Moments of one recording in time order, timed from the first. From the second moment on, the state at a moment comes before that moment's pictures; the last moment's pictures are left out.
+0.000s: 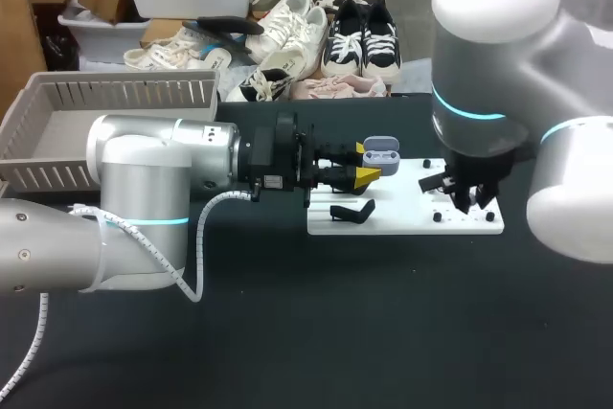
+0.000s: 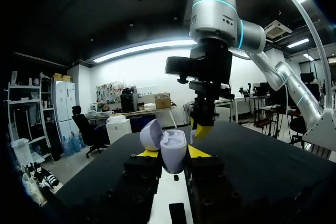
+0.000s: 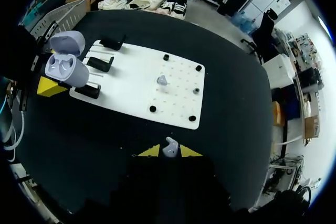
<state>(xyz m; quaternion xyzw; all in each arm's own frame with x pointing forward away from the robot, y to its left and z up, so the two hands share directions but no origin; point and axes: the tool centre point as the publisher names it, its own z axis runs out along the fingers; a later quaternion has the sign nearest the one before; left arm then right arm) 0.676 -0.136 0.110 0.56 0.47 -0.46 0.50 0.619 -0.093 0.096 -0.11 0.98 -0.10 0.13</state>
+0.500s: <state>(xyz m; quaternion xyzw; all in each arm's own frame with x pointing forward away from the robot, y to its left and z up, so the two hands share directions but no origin) 0.676 -0.136 0.110 0.56 0.47 -0.46 0.50 0.606 -0.039 0.155 -0.15 0.97 -0.11 0.17</state>
